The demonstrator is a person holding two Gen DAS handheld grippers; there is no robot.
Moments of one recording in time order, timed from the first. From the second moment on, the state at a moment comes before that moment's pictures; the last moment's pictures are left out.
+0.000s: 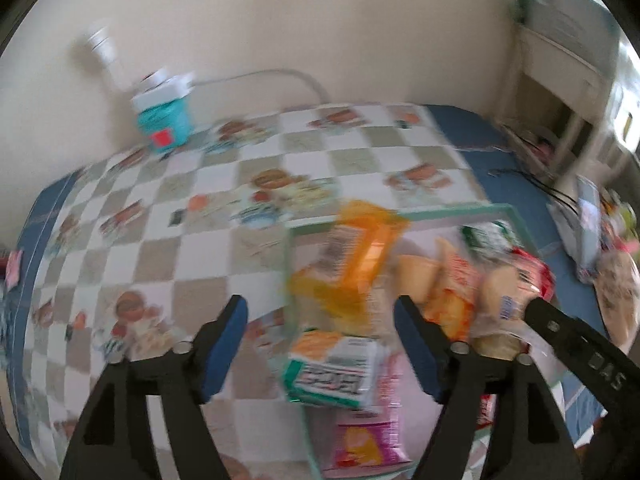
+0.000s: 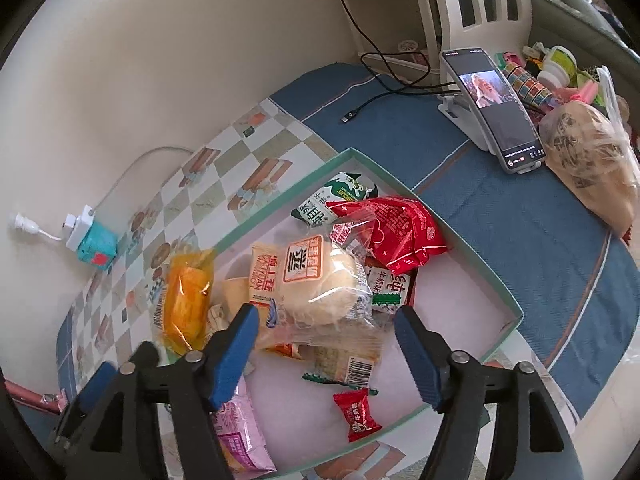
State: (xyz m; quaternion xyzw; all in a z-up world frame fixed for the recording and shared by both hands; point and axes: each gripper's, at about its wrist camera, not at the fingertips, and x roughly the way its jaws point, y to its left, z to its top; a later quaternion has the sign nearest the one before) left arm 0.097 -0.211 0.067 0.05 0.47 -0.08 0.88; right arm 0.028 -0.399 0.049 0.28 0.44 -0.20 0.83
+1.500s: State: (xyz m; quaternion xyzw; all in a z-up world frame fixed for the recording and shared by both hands) left arm 0.080 -0.077 0.084 -0.03 0.51 0.13 0.85; right arm 0.033 -0.285 0.086 0.06 0.46 -0.17 0.87
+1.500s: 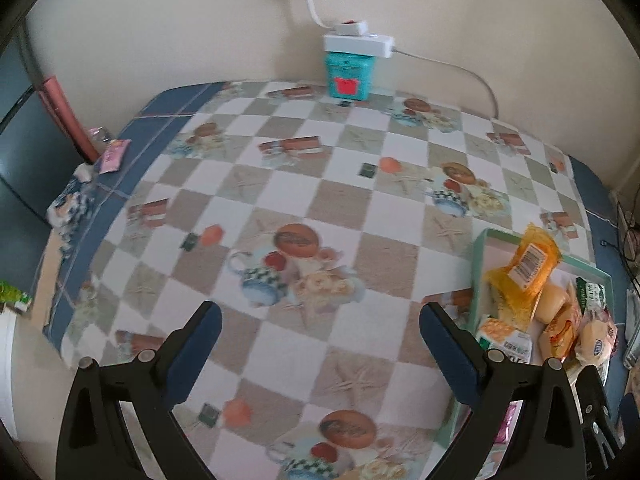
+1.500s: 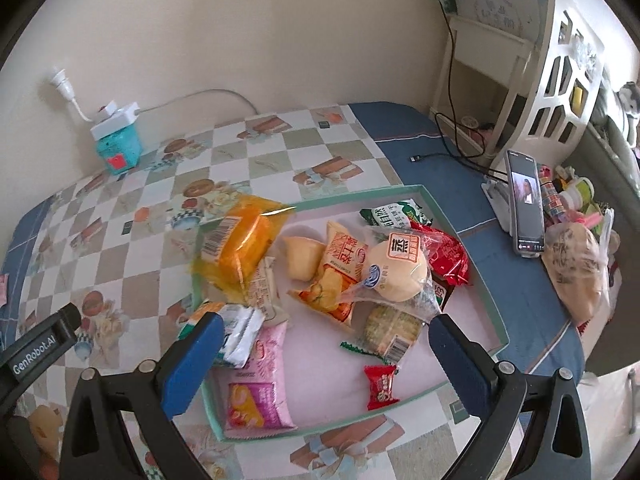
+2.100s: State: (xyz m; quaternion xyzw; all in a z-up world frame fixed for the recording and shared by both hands) left arm 0.012 -0.035 0.073 0.00 0.55 0.10 0.83; right arm -0.010 -0.249 0.066 0.04 0.51 -0.14 0.85
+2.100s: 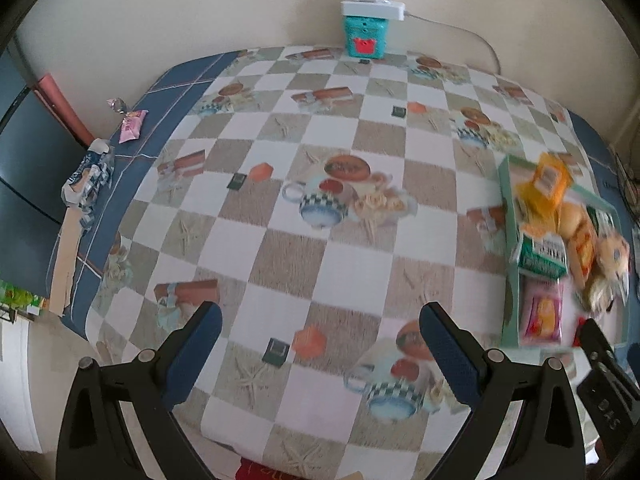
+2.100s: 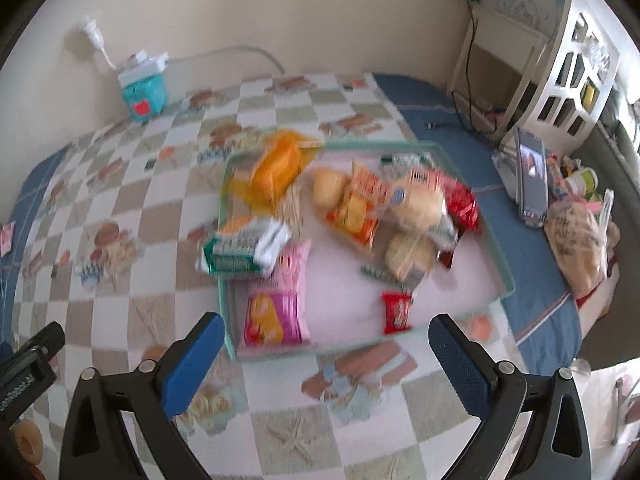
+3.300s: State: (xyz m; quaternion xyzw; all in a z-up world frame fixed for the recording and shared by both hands) left arm -0.016 -0.038 0.040 0.03 0.59 0.06 0.81; right arm -0.044 -0.241 0.037 0.04 0.54 -0.14 0.83
